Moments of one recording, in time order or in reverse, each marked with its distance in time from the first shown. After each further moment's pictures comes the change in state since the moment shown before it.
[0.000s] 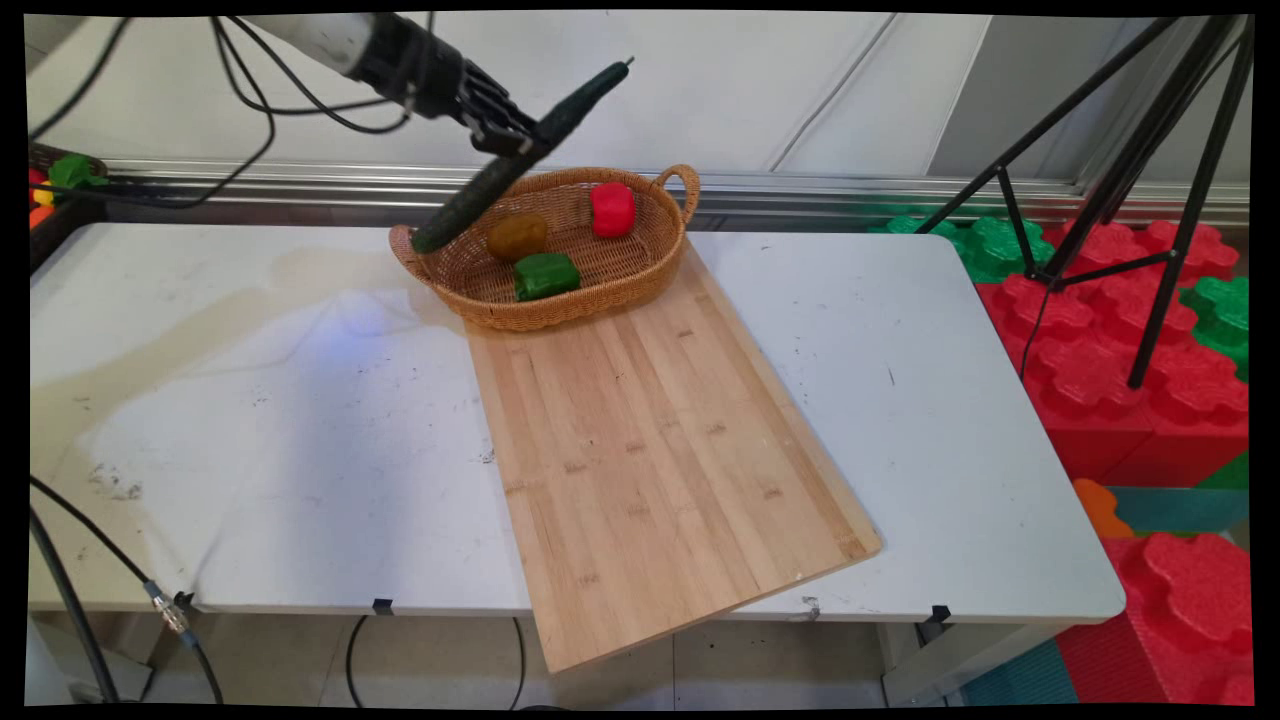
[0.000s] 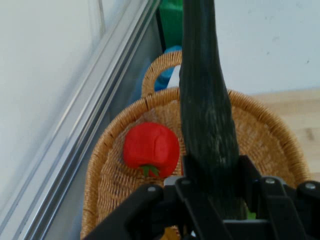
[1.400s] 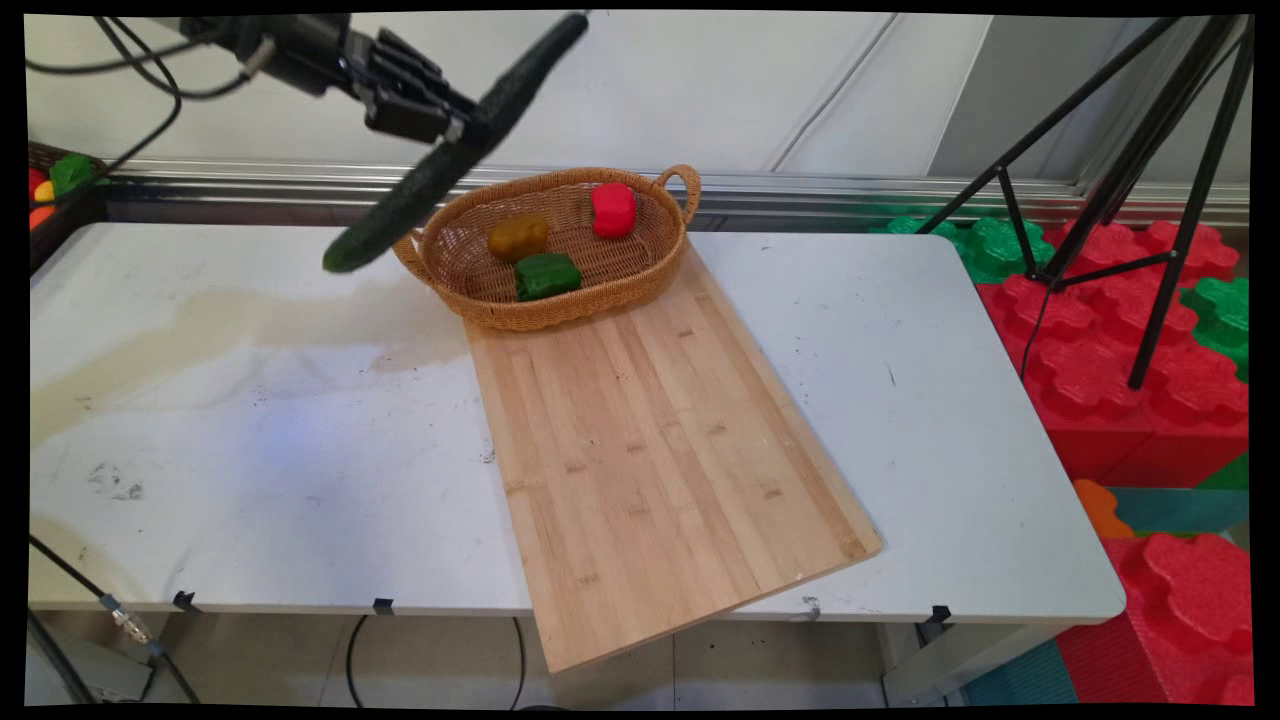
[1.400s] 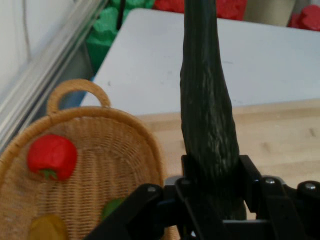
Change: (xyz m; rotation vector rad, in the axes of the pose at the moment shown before) arm 0.005 0.079 -0.110 -0.147 0.078 -0.048
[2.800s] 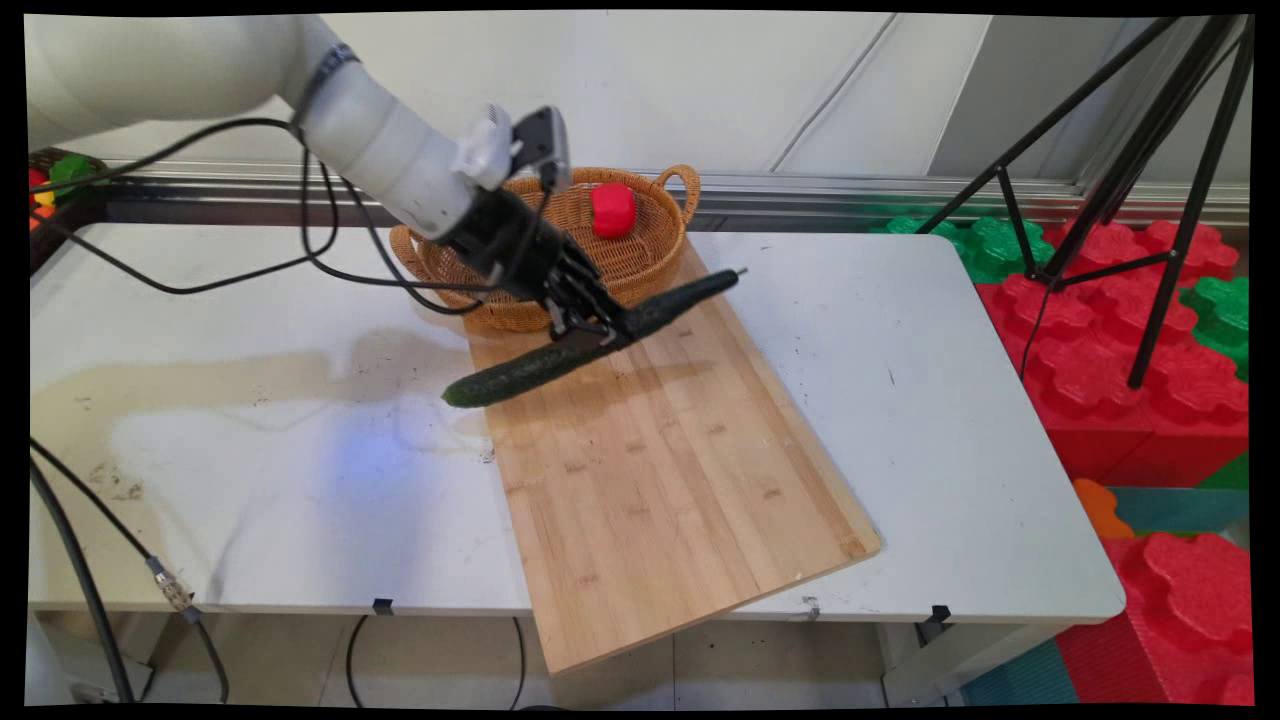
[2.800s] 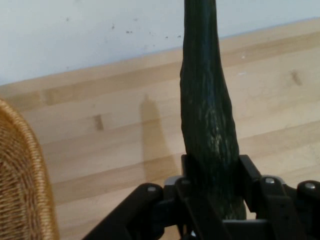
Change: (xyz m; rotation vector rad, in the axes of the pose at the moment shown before) arm -0.009 0.079 0.199 -0.100 -0.227 0.090
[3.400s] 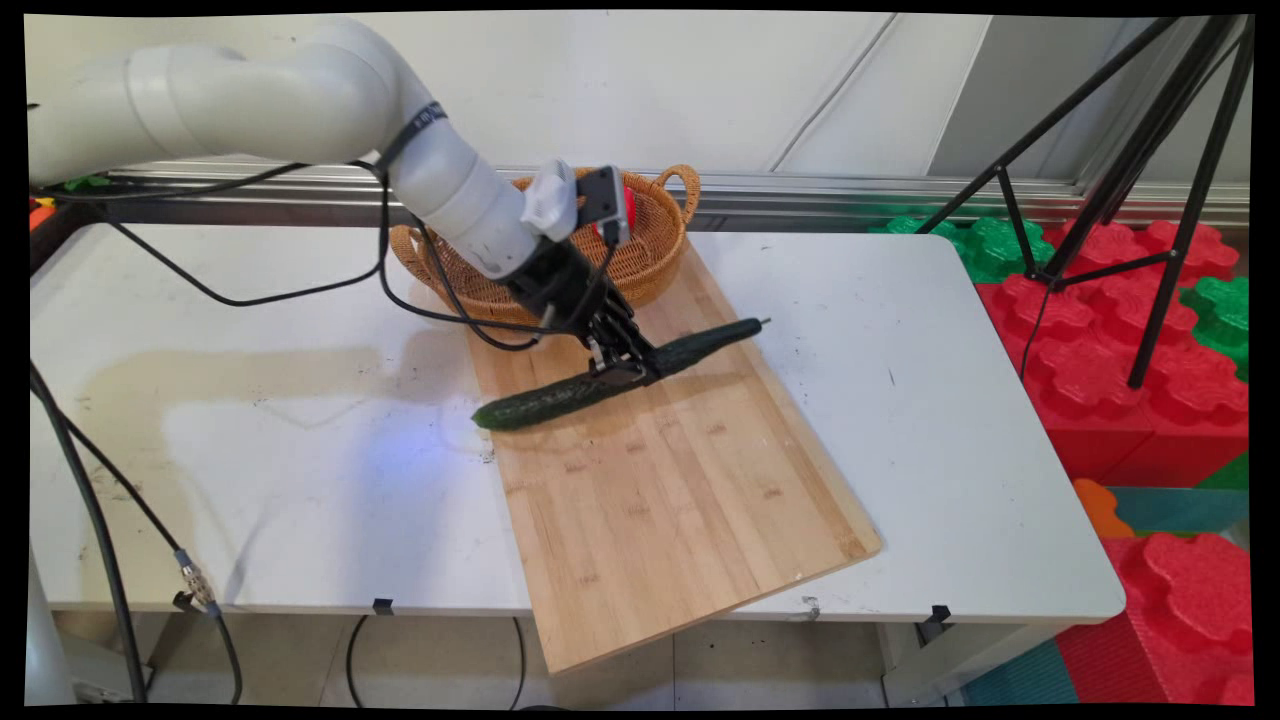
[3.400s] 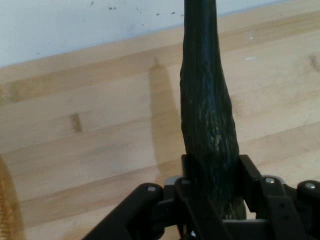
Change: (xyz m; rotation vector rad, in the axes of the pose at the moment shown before) arm 0.006 -0.002 0.063 -0.026 -0.069 0.012
